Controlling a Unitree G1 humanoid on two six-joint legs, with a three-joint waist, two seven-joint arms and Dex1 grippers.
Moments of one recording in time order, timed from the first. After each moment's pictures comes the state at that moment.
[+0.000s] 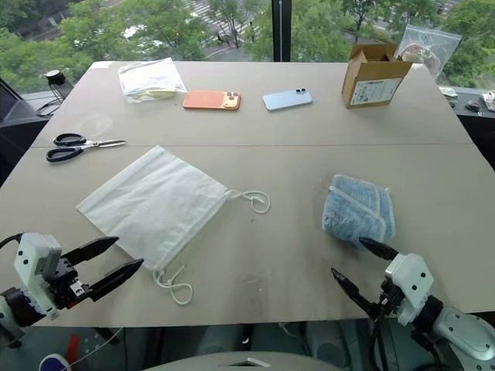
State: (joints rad) left arm 0.56 0.67 0.67 -0.45 -0.64 0.43 -0.97; right arm 0.61 -0.50 -0.21 -0.61 0.35 0.07 0.79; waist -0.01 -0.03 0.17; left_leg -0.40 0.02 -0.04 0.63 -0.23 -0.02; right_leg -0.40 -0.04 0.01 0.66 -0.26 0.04
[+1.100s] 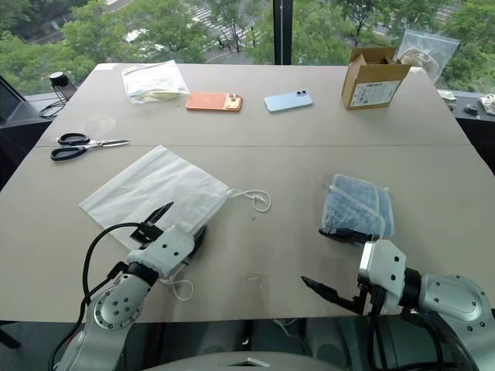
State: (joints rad) left arm 0.33 0.45 -0.02 -0.49 0.42 0.07 -0.21; right arm 0.38 -0.71 -0.10 -0.71 0.45 0.16 0.89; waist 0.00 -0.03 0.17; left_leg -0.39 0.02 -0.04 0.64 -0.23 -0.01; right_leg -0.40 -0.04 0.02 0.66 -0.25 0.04
